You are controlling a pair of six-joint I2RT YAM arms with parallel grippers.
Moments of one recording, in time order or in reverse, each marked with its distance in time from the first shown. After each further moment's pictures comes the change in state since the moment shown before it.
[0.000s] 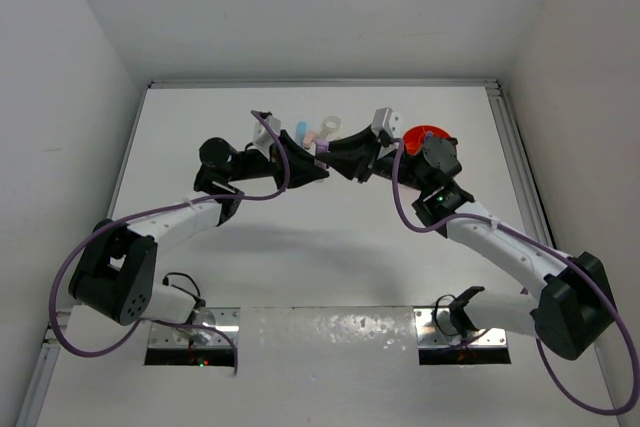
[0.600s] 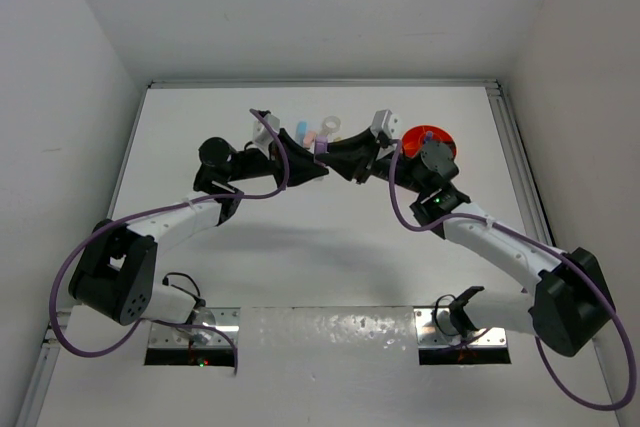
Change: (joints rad) left arm 0.002 0.000 0.000 -0.004 -0.024 -0.002; right arm 0.008 0.019 -0.037 0.065 0.028 0.022
